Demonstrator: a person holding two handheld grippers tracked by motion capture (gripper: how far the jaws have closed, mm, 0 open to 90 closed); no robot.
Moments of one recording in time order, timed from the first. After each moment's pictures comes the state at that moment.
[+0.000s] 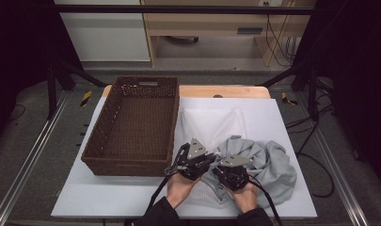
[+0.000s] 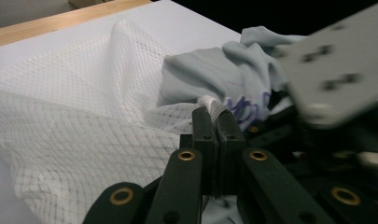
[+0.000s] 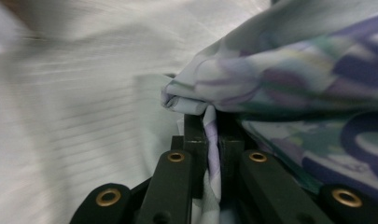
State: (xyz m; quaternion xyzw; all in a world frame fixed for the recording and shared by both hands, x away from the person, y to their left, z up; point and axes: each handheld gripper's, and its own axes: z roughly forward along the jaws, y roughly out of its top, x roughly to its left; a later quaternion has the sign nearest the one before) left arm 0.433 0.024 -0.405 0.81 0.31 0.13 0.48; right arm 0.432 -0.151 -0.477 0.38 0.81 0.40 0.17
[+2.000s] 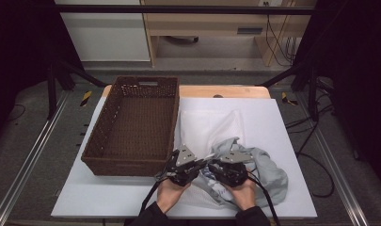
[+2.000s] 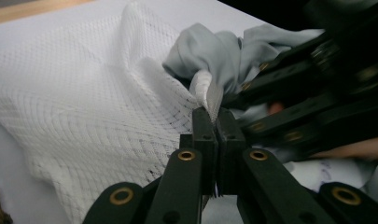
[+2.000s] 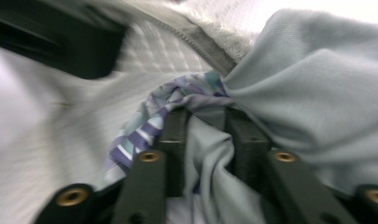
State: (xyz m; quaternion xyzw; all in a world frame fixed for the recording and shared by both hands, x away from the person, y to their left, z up) left arm 0.426 0.055 -0.428 0.81 0.32 0.13 0.48; right arm 0.433 -0.150 -0.463 0.38 0.80 0.43 0.17
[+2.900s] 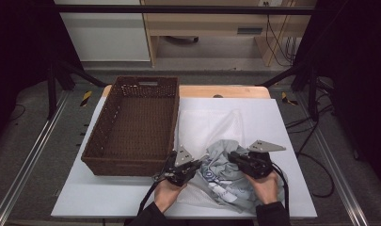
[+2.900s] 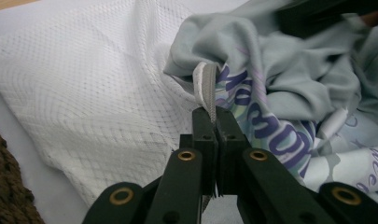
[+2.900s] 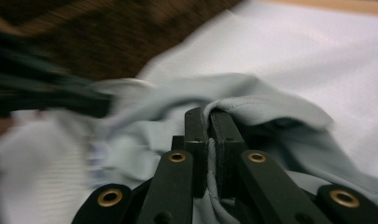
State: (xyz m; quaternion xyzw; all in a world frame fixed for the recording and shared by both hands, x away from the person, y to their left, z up) left arm 0.431 0.059 -0.435 0.82 0.33 0.14 0.45; right arm 0.435 -0.208 -0.420 0.40 0.76 0.49 0.14
